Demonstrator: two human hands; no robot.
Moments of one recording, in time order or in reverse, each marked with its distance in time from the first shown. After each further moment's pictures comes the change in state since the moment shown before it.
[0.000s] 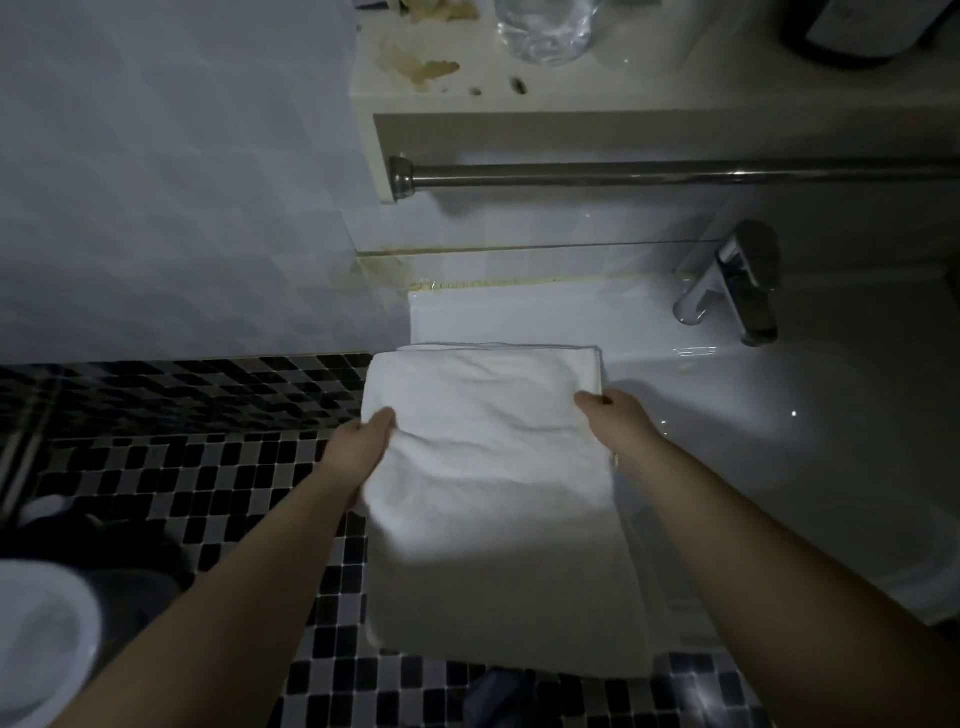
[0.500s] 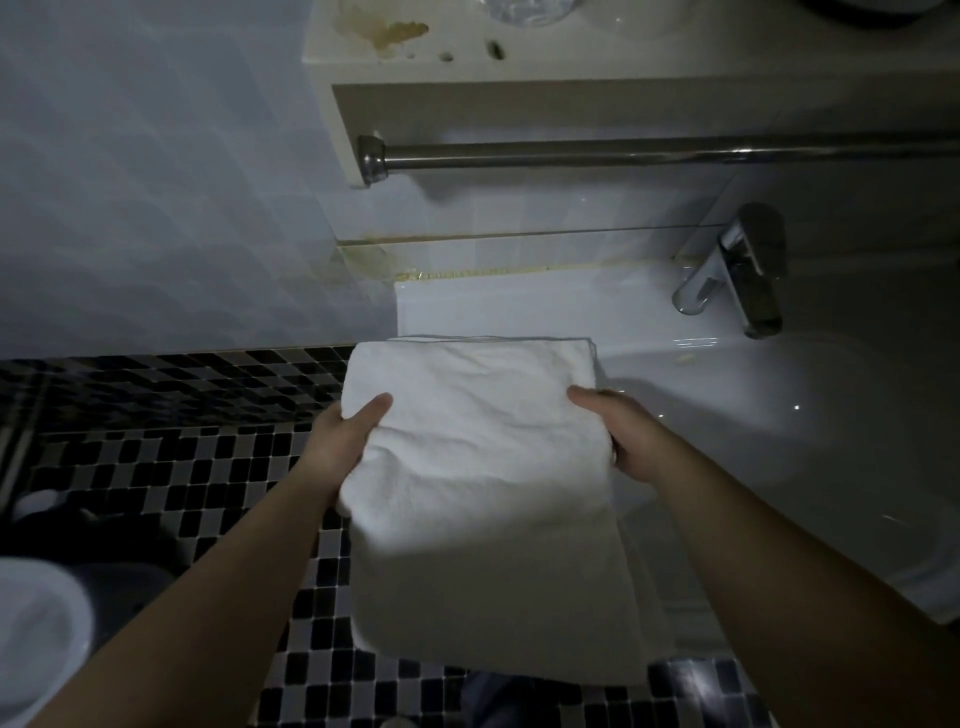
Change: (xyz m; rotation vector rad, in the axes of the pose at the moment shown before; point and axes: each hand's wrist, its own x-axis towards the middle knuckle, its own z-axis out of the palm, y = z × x) left_hand 0.013 -0.008 -0.001 -0.240 -0.109 0.146; right_hand 0.013 0.023 -0.013 0.547 -0.373 0.140
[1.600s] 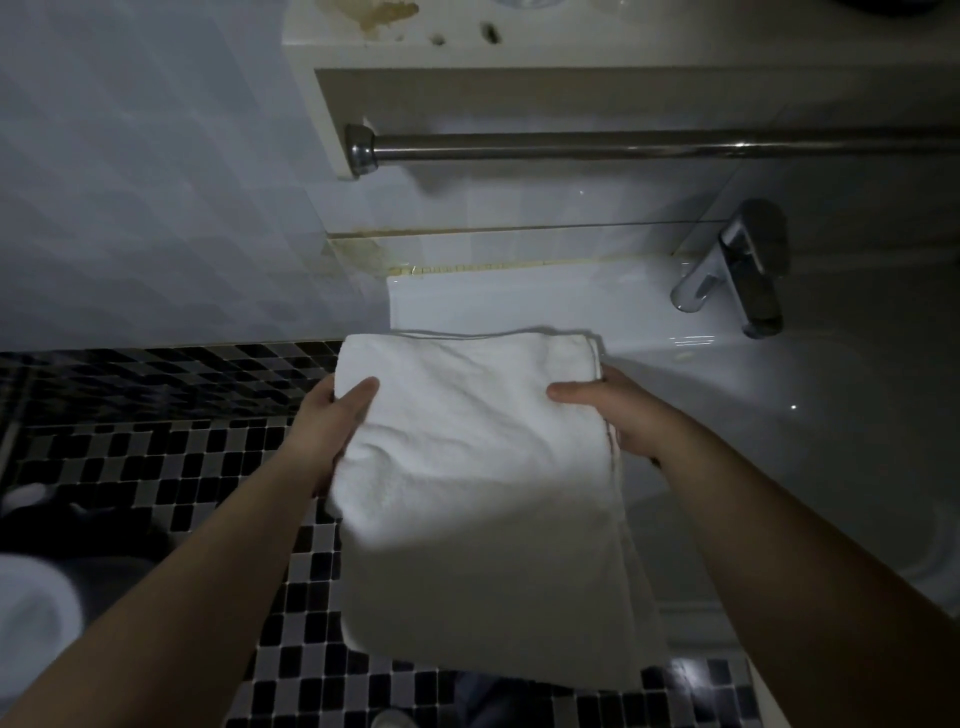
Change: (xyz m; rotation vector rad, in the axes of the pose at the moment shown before) left_hand 0.008 0.017 0.001 -0.021 -0.001 0.060; right_hand -0.002 -0.031 0.005 -0.165 -0.185 -0.122
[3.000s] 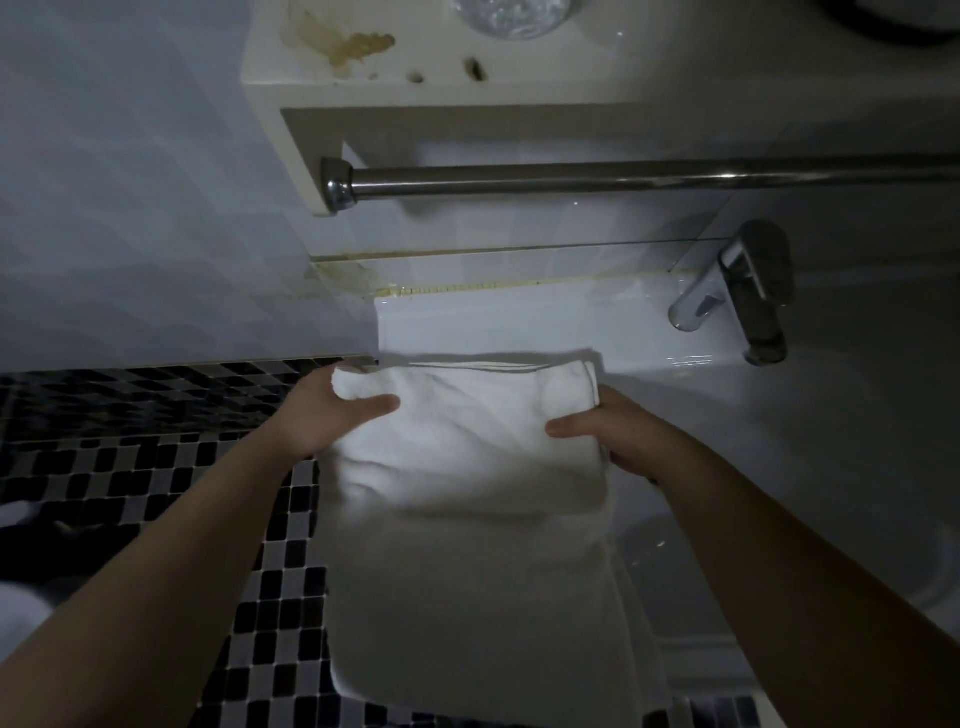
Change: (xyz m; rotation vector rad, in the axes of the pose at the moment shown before) left_hand 0.029 0.051 0.005 0.590 -0.087 0.173; right_hand -0.001 -0.011 -0.001 -0.088 0.006 -0.009
